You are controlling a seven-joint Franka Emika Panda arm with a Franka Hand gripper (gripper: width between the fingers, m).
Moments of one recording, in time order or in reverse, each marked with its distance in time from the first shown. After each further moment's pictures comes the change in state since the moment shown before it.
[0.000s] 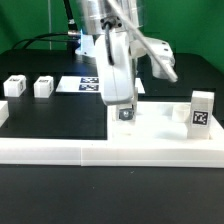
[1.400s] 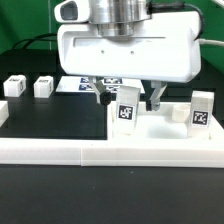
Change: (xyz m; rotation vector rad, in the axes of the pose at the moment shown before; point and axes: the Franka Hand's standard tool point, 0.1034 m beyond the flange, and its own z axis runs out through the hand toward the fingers) arm -0.004 -0.004 -0.012 -0.049 0.087 -1.268
